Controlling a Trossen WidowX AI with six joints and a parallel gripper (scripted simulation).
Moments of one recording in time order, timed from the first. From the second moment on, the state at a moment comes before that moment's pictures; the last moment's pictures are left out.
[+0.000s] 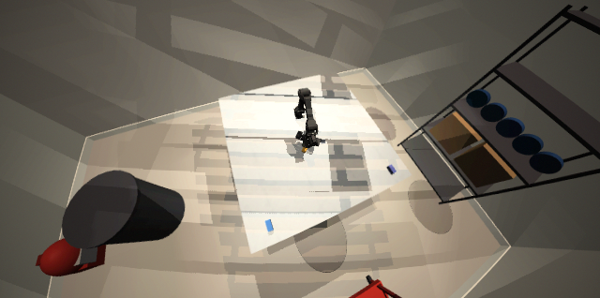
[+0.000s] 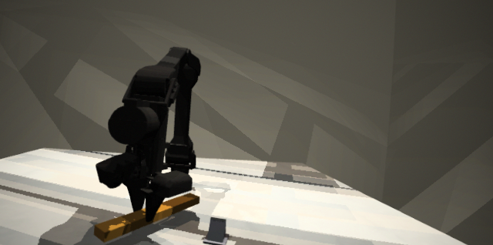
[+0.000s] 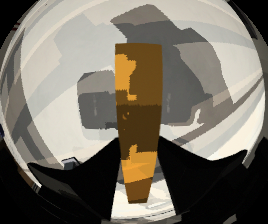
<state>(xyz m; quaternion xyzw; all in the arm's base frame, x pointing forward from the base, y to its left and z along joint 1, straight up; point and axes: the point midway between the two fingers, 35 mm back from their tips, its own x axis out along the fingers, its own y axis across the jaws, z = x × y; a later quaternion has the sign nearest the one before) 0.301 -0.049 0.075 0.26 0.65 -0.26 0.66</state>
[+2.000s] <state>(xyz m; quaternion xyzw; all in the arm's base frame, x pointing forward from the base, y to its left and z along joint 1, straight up) 0.337 0.064 0.142 0.14 0.69 -0.13 0.70</state>
